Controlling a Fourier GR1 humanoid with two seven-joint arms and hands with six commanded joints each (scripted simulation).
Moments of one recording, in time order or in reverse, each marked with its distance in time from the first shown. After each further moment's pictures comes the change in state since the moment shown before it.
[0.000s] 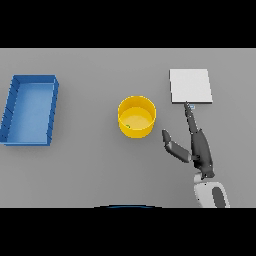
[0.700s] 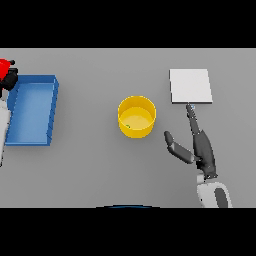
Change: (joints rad) left arm 0.564 -0.110 0.113 -0.623 0.221 0.156 0.257; right arm 0.007 -0.023 -0.007 0.003 -0.001 0.013 -0.004
